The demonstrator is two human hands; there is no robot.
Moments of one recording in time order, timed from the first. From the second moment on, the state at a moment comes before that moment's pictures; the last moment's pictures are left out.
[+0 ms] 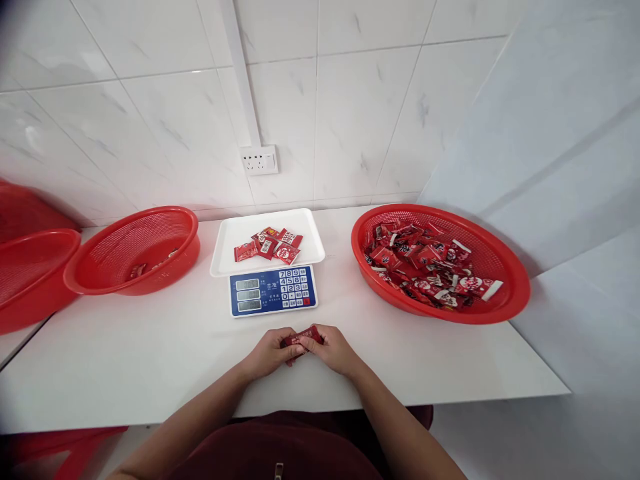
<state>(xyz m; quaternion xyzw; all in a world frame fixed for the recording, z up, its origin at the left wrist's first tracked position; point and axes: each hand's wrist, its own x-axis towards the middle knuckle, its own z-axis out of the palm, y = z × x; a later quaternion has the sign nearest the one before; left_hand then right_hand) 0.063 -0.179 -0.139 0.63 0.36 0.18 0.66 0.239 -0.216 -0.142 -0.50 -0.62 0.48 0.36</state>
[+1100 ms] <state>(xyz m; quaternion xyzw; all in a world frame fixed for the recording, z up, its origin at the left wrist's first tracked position) 0.064 -0.175 -0.132 0.69 0.35 0.17 0.61 0.444 -0.208 -0.020 -0.80 -0.51 0.10 0.29</state>
